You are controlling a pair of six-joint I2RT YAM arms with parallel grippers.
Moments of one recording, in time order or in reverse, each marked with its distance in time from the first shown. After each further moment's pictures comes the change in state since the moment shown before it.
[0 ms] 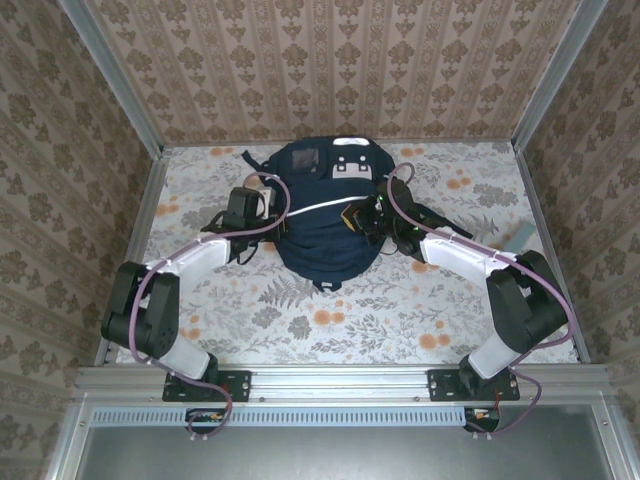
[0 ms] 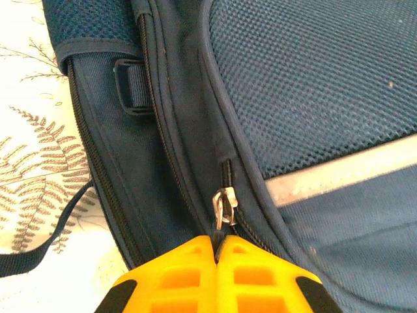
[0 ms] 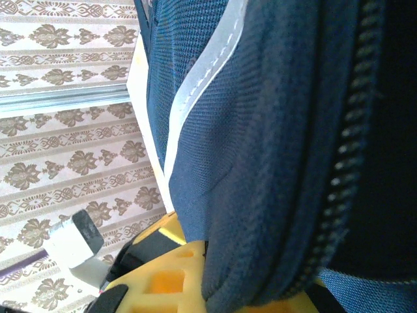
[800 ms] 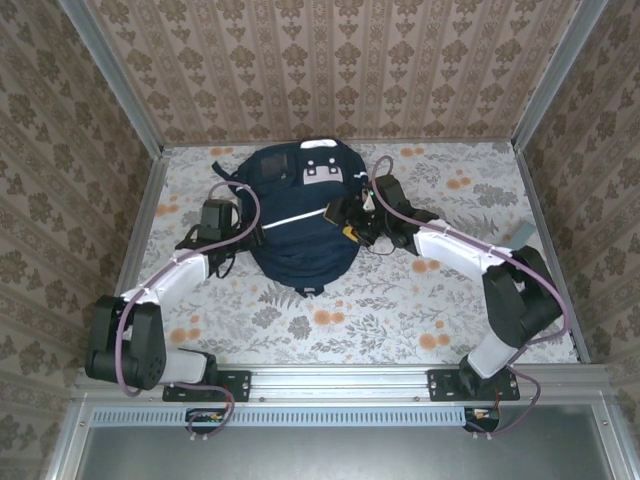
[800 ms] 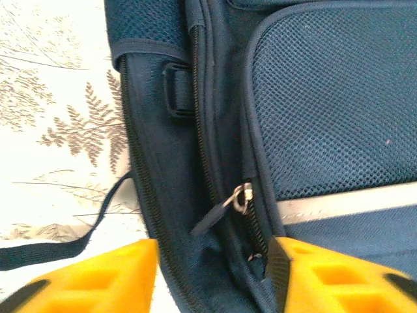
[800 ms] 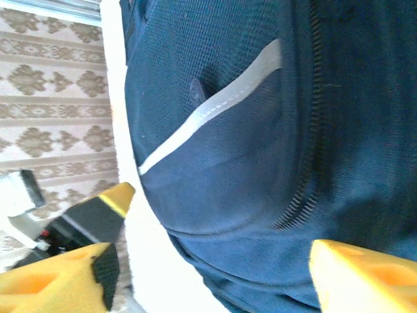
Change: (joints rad) left arm 0.121 -0.217 -0.140 -0.111 -0.095 -0.091; right arm 0.026 0.010 0.100 -0.214 -0.061 -0.349
